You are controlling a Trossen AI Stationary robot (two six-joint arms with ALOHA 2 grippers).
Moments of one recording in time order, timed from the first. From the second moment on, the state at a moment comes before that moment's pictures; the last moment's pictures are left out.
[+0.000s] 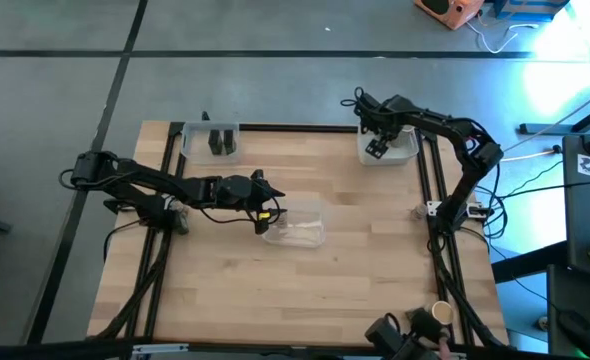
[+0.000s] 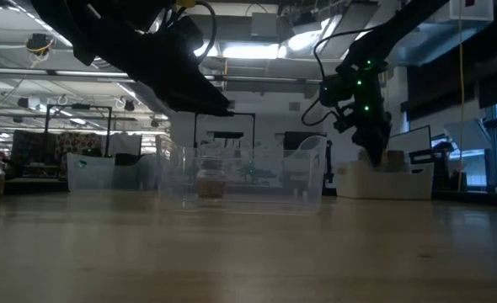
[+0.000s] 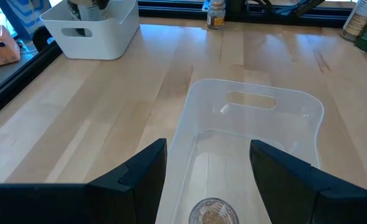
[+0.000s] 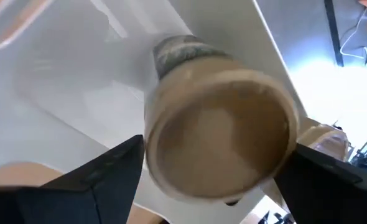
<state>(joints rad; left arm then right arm) 0.02 1.38 0.63 0.30 -0.15 -0.05 -0.81 1.75 1.30 -1.04 0.43 -0.17</state>
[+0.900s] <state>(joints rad) 0.01 1.38 0.63 0.30 -0.15 -0.05 -0.53 1.58 1.56 -1.35 0.43 0.04</state>
